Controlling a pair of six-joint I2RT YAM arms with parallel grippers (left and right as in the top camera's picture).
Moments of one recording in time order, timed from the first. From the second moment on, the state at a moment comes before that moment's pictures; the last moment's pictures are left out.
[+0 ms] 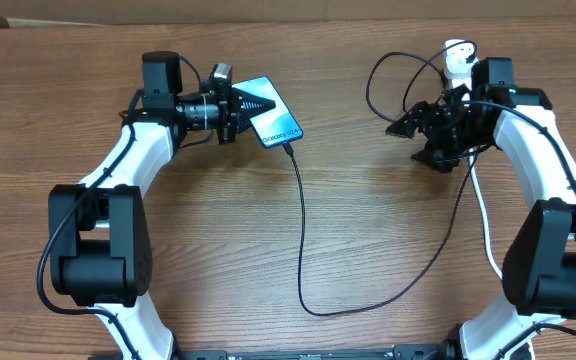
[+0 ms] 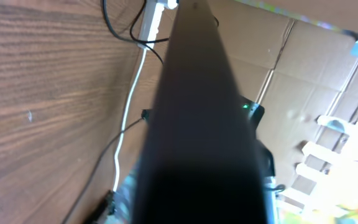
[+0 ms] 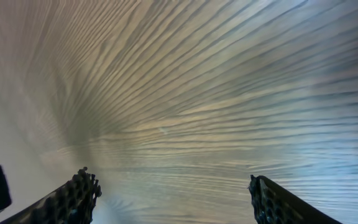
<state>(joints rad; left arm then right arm) -0.06 1.96 1.30 -0.06 1.27 -1.11 -0.10 1.86 1.42 -0.95 -0.60 0.47</state>
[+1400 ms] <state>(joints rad) -0.21 2.01 1.30 -0.21 0.73 -0.65 -0.26 1.86 1.62 -1.15 -0.65 0.31</state>
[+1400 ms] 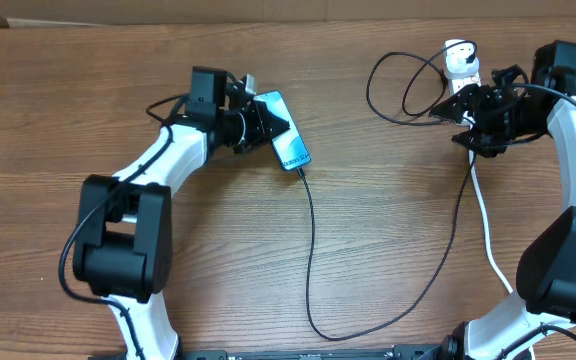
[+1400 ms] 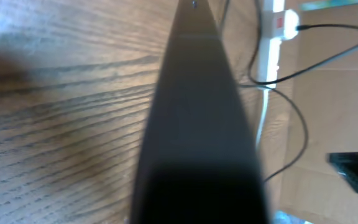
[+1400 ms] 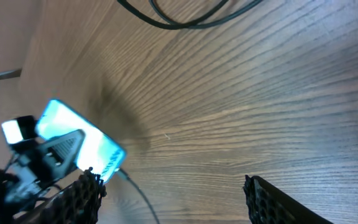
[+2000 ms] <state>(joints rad) -0.22 2.12 1.30 -0.20 0.72 -0.65 -0.28 1.86 1.71 -1.22 -0.64 0.29</state>
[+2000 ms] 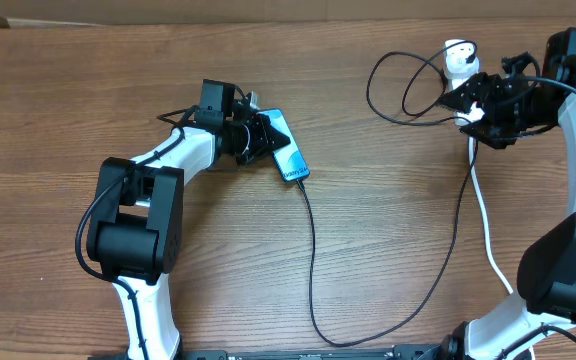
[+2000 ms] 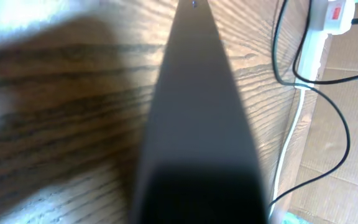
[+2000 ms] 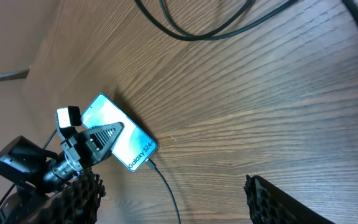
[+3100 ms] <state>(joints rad) -0.22 2.12 1.30 -0.20 0.53 -0.61 -0.33 1.86 1.71 -1.25 -0.55 0.28</state>
